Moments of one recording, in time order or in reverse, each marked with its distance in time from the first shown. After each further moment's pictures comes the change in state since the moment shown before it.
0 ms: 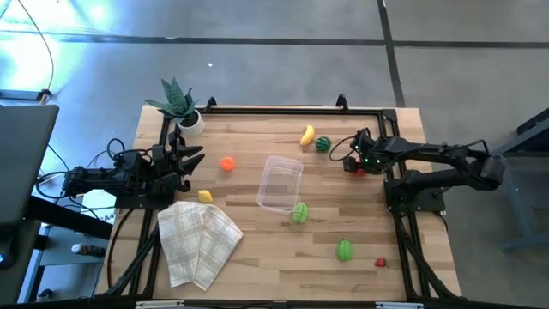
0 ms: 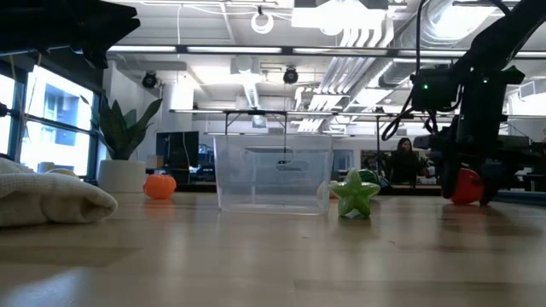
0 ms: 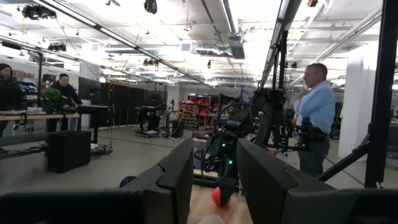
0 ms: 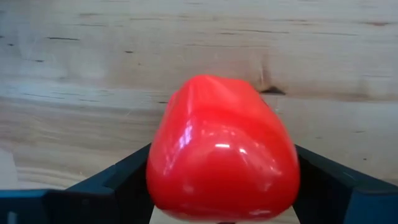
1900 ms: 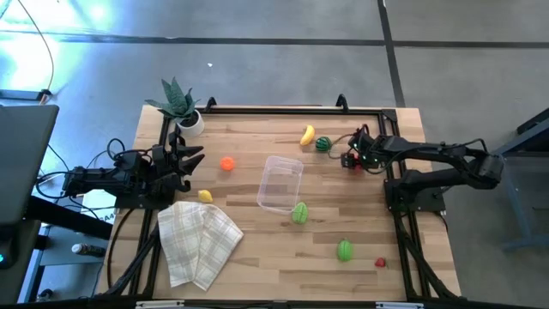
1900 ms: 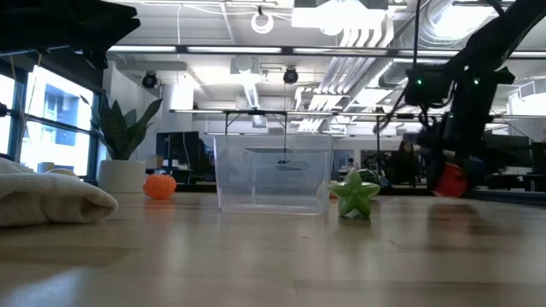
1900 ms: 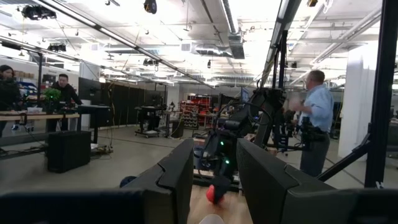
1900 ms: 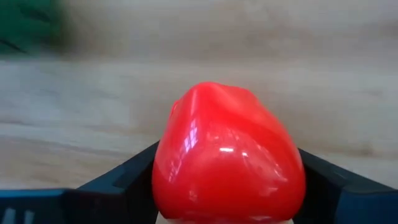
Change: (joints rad) left arm 0.000 0.000 0.000 0.000 0.000 0.000; right arm -0.002 0.003 0.030 0.073 0.090 -0.027
